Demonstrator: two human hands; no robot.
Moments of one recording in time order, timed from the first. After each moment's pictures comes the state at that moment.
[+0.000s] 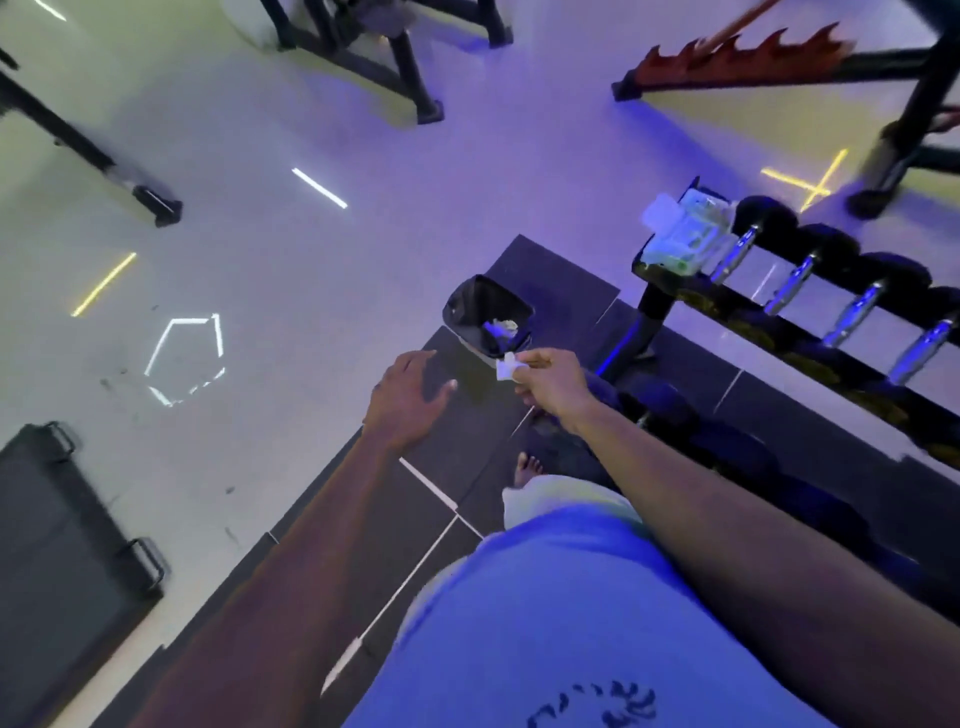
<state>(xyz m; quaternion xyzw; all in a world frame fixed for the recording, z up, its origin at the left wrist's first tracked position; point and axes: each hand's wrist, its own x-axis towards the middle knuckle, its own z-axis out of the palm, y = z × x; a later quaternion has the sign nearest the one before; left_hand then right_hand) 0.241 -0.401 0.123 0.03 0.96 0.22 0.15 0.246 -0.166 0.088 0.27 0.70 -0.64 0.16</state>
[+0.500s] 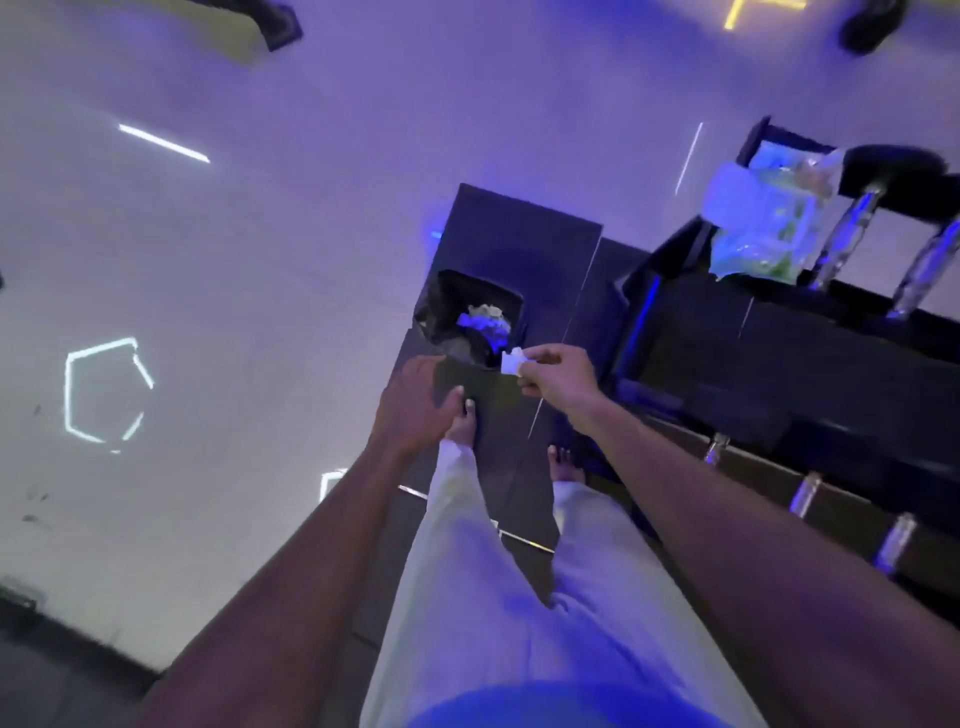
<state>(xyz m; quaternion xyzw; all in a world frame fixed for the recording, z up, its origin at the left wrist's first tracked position) -0.072 -0.410 -0.012 0.14 0.92 0.16 0.32 -0.003 -0.198 -0.043 0.49 0.58 -0.63 0.15</state>
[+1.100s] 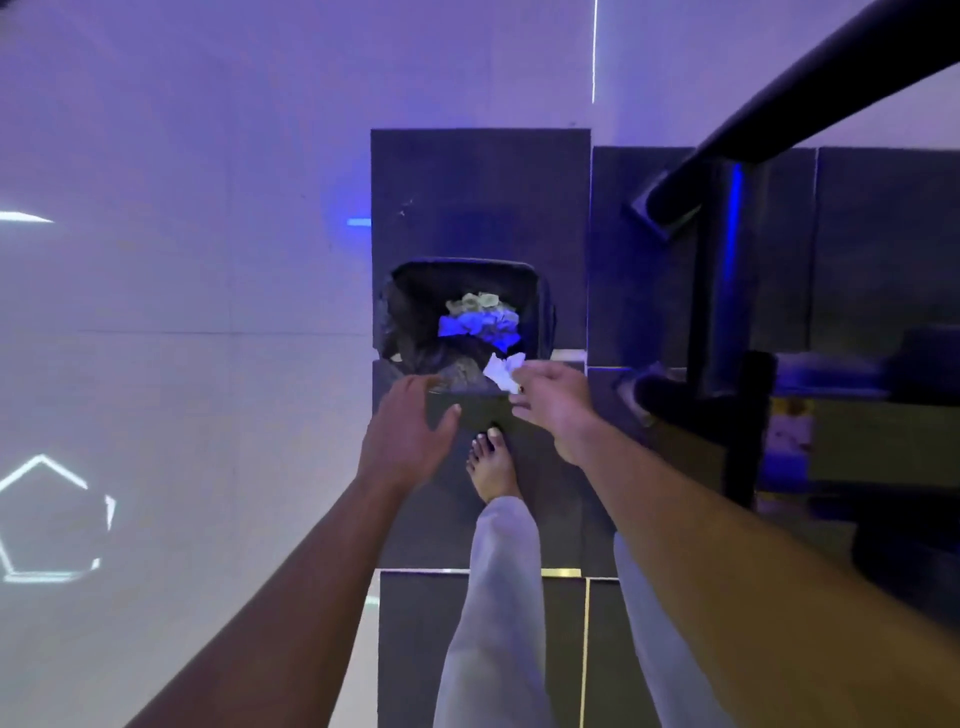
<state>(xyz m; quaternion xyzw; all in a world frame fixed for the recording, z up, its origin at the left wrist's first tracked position) -0.228 -0.449 -0.334 0.24 0.87 0.13 0.41 -0.116 -0.288 -0.359 0.68 0.36 -0.63 0.07</state>
